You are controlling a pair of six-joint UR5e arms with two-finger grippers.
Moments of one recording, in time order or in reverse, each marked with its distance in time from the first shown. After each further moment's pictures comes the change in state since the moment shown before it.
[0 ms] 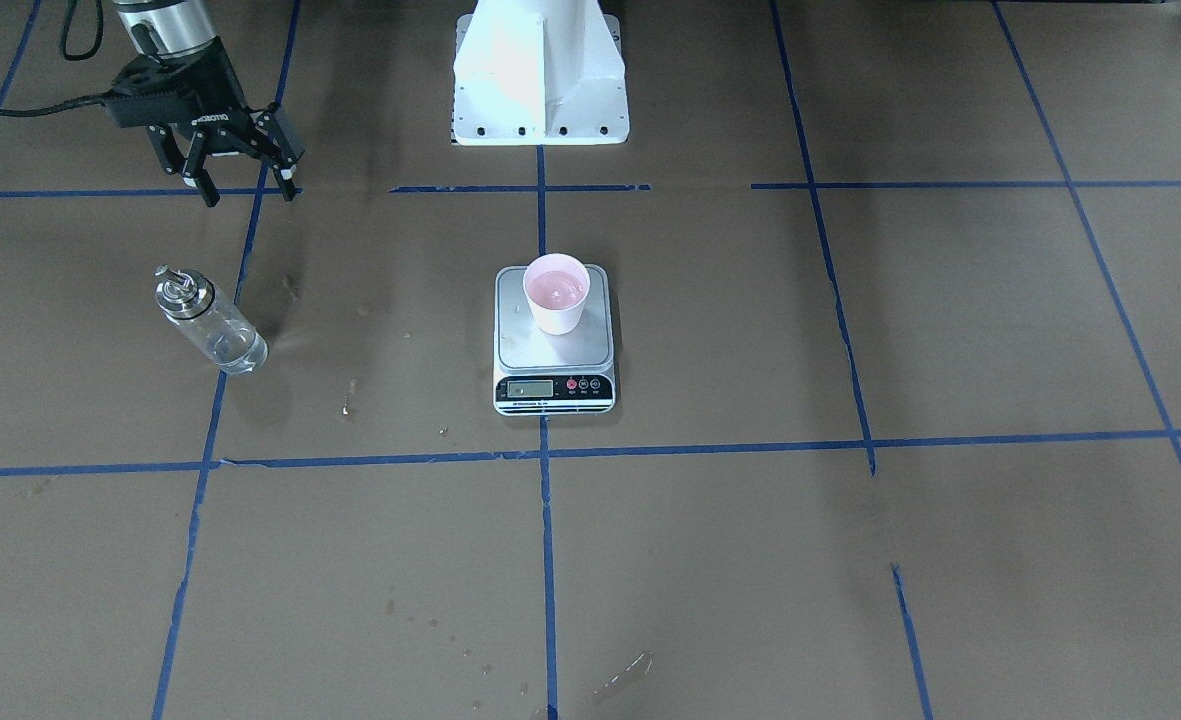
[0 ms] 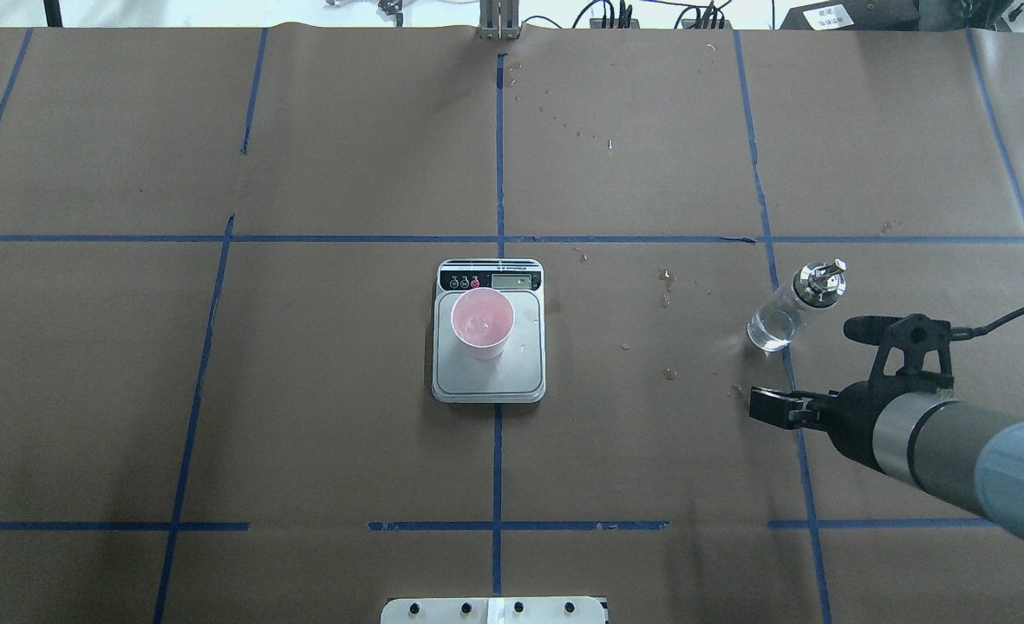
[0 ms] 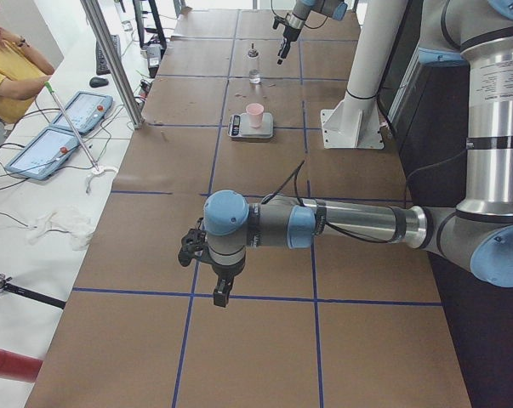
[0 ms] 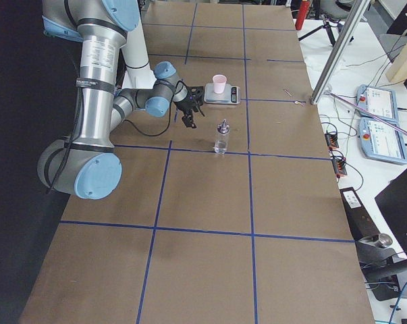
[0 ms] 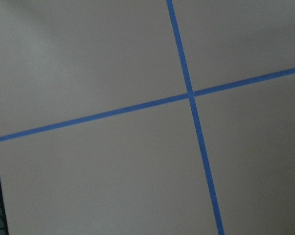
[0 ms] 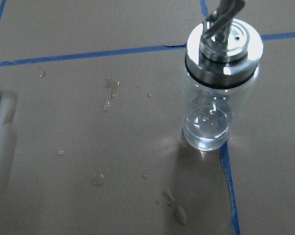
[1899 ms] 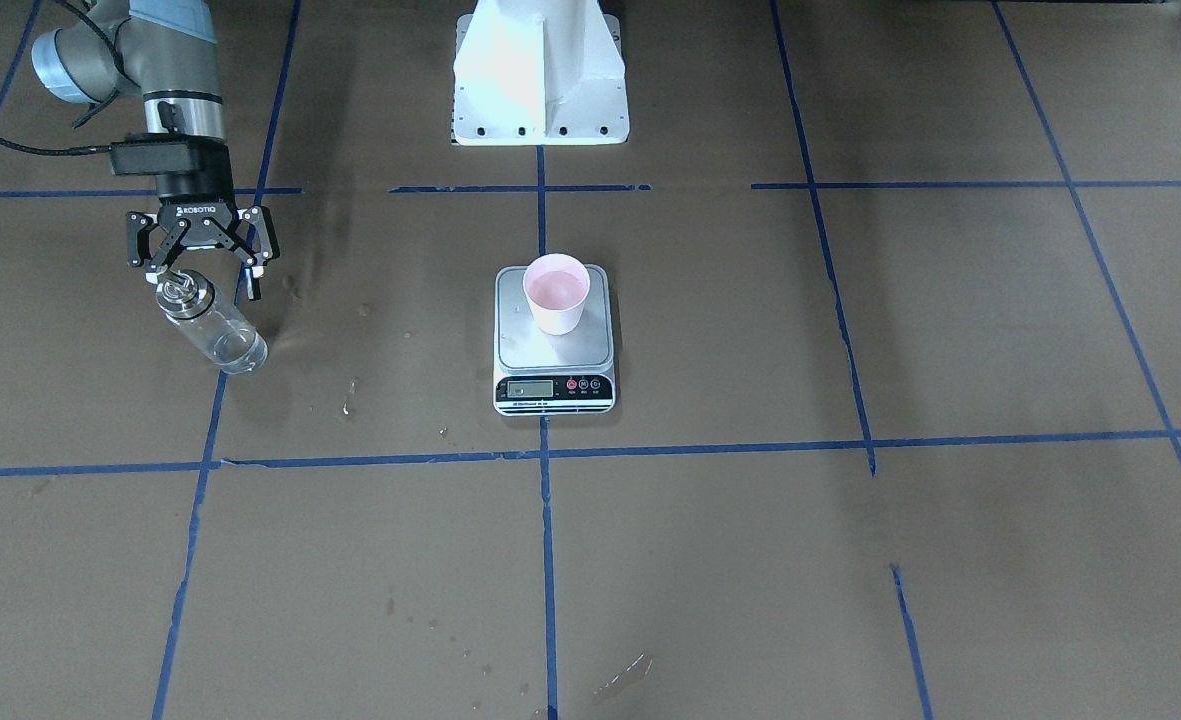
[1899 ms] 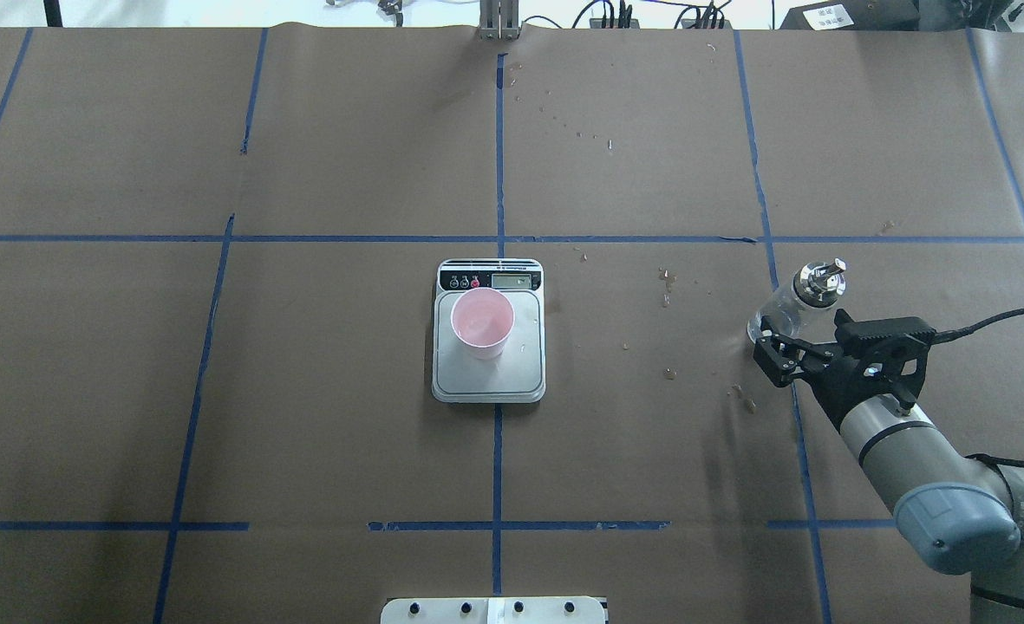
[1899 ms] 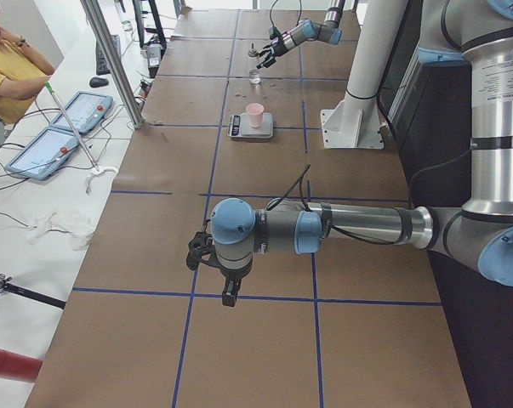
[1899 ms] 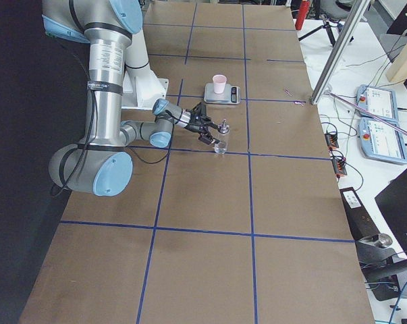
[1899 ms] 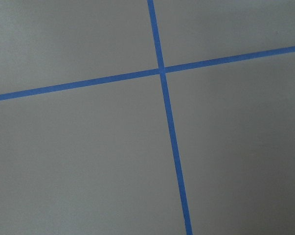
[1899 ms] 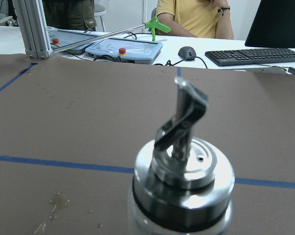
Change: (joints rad) left arm 0.000 0.015 -0.002 -0.003 -0.030 -0.002; right arm -0.027 0.057 -0.307 0.313 -0.551 -0.200
